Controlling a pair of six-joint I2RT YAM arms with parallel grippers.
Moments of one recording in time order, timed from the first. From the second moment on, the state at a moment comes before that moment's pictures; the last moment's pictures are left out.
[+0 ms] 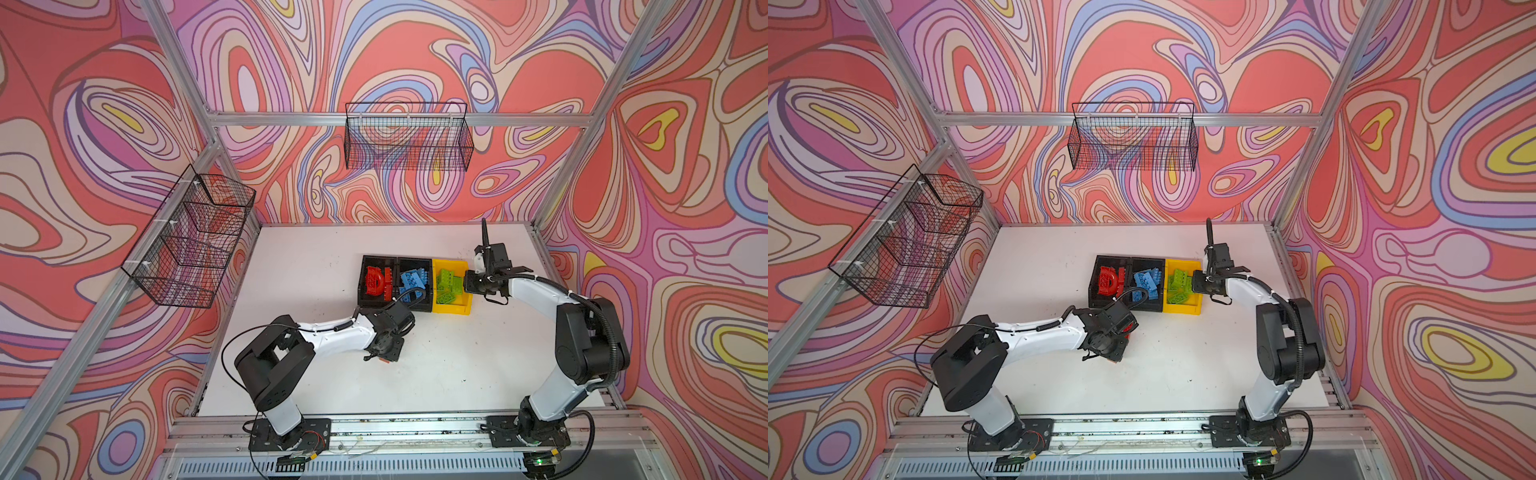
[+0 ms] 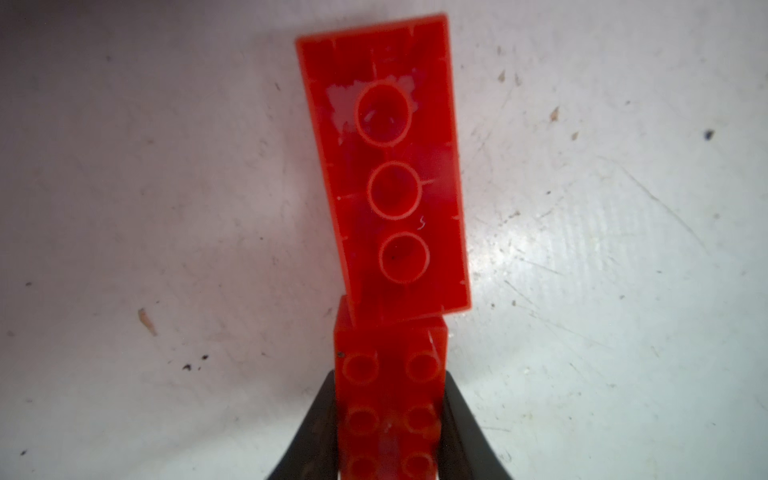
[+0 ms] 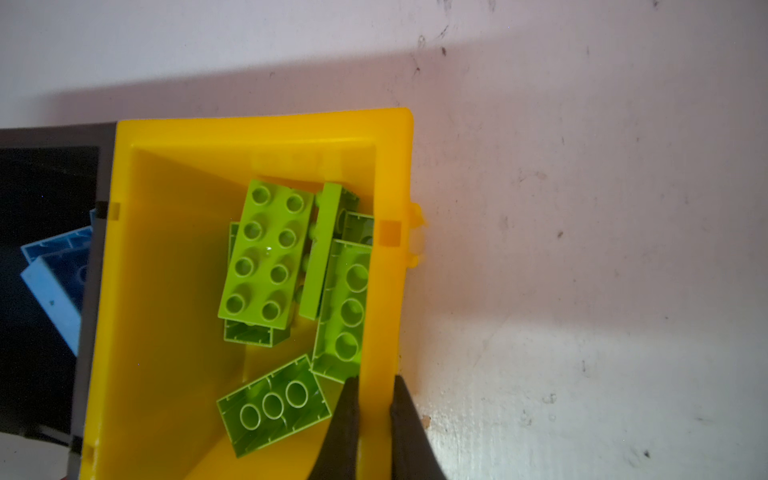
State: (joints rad) left arm -0.88 1.67 0.97 -0.62 -0.05 -0.52; right arm 0.15 1.71 1.09 -0.37 -0.16 0.27
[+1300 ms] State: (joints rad) left arm -0.52 1.87 1.51 -0.58 -0.12 -0.22; right arm 0.15 1.71 1.10 -0.37 -0.16 0.28
